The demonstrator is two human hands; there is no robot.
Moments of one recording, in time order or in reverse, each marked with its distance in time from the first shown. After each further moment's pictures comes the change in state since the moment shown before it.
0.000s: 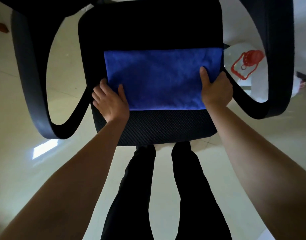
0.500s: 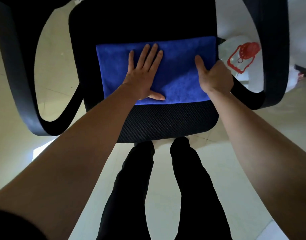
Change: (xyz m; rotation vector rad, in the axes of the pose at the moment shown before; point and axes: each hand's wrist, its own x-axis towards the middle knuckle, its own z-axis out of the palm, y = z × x) left_hand 0.026 0.082 0.019 0.374 -0.388 0.970; right_hand 0.016 -0.001 -0.014 -0.042 -0.127 0.017
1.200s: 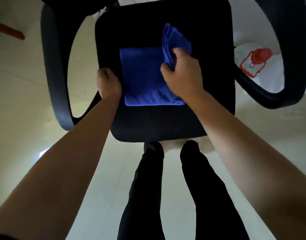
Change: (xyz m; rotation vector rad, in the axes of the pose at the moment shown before) left_hand -0.074 -0.093 0.004 -1.111 0.522 -1.070; right_hand -0.091 -0.108 0.015 0.211 -0.046 -0.559
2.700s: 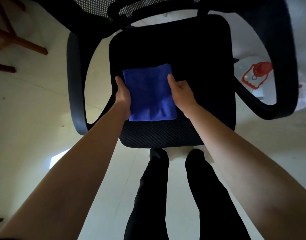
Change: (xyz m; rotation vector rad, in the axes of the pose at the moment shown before) left_hand -0.048 0.049 -0.019 -0.321 -0.352 -0.447; right_hand -0.006 0.015 0.023 0.489 -0.245 0.441
